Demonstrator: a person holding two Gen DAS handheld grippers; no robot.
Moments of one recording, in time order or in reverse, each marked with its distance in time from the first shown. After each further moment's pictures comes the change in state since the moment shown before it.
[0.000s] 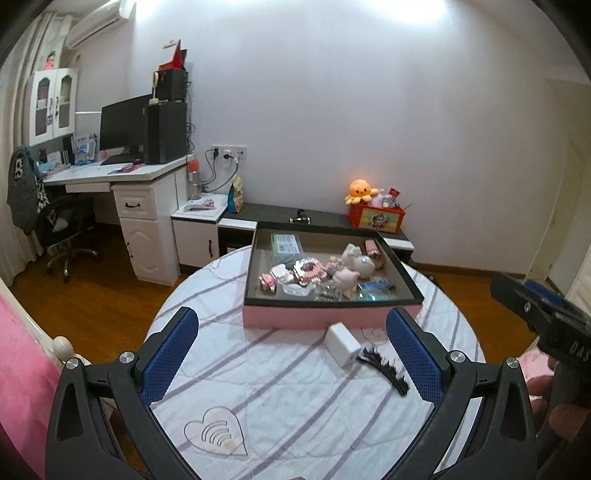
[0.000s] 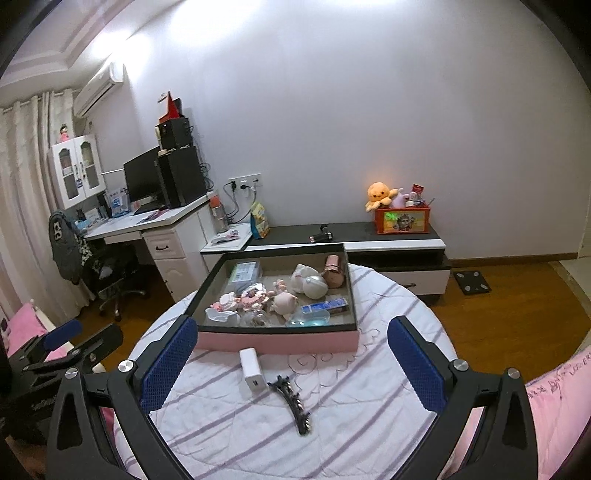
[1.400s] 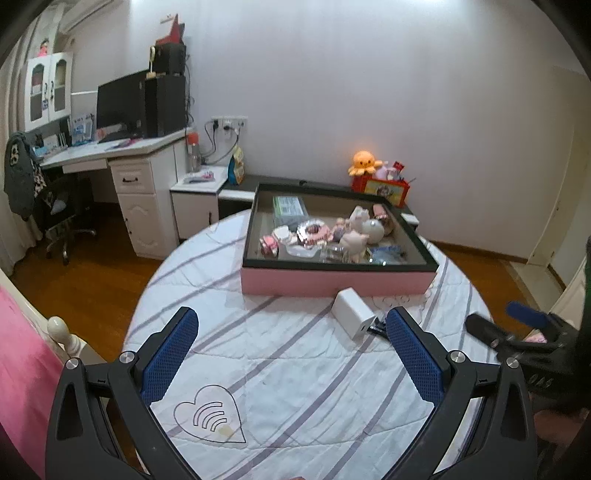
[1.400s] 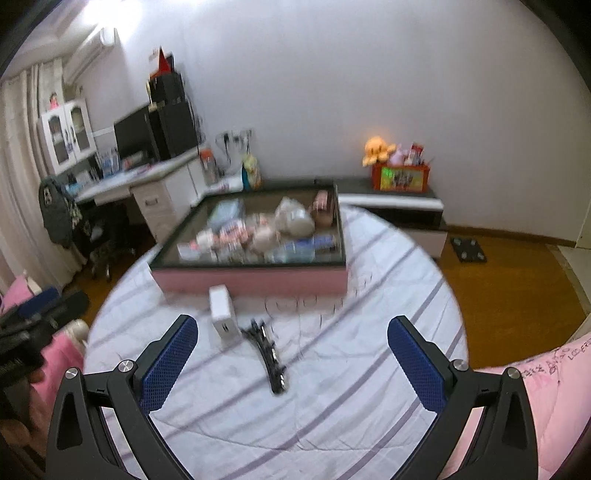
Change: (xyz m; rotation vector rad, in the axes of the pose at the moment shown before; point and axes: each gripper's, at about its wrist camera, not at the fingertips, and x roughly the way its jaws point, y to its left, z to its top) left arm 0.038 0.005 -0.026 -0.010 0.115 0.005; right arm 0.055 -0.018 -0.048 -0.043 0.232 -0.002
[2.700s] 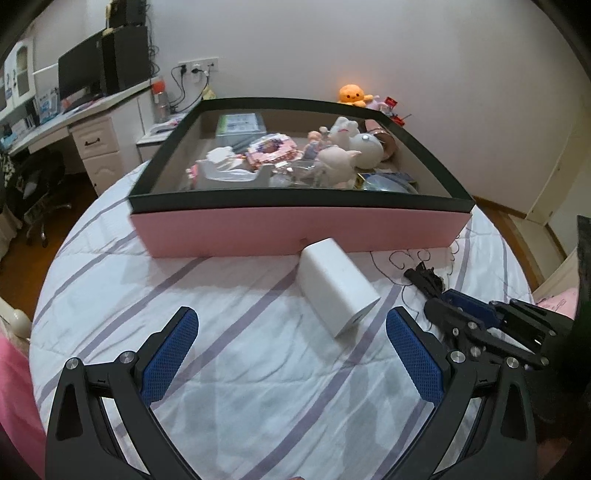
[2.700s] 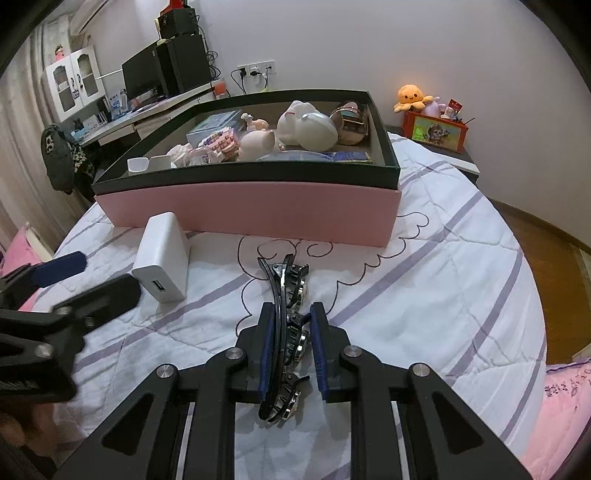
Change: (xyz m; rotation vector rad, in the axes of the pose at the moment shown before) left arm 0.130 -0.049 -0.021 0.060 0.224 -0.034; right arm 0.105 -0.011 -0.017 -0.079 0.169 0.062
